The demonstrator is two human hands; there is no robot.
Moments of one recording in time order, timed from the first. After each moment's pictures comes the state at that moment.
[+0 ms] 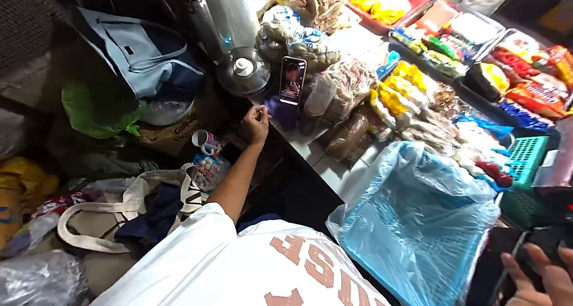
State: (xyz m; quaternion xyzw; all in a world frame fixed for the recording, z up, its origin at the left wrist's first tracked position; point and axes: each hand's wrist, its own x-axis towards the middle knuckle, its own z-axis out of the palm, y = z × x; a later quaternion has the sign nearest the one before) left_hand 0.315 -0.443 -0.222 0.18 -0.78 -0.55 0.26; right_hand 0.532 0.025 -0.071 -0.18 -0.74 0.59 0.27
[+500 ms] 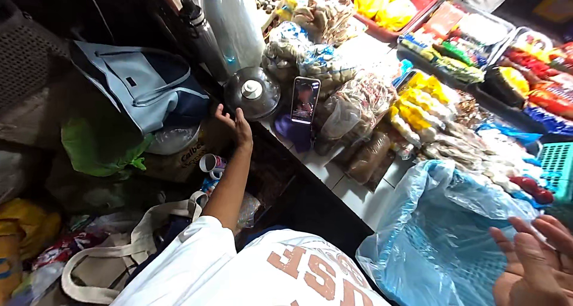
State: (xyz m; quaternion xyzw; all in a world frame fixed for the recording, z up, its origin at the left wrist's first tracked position) left_hand 0.248 -0.542 -0.219 0.28 -0.66 -0.60 0.37; right_hand 0.455 -0.066 -0.084 -0.10 -0.77 0.56 0.29
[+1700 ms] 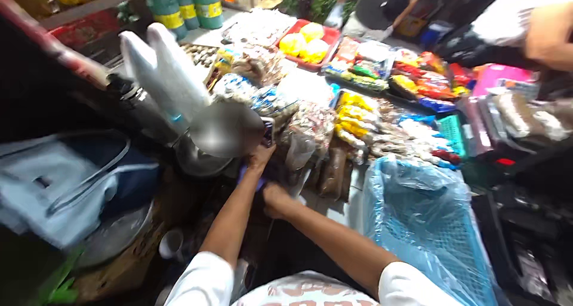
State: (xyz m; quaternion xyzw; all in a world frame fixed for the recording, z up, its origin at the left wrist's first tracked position) left_hand 0.166 -0.430 -0.225 0.12 -0.92 -0.36 0.06; right_hand 0.292 -0.350 -0.203 0.17 -0.91 0.21 -0.30
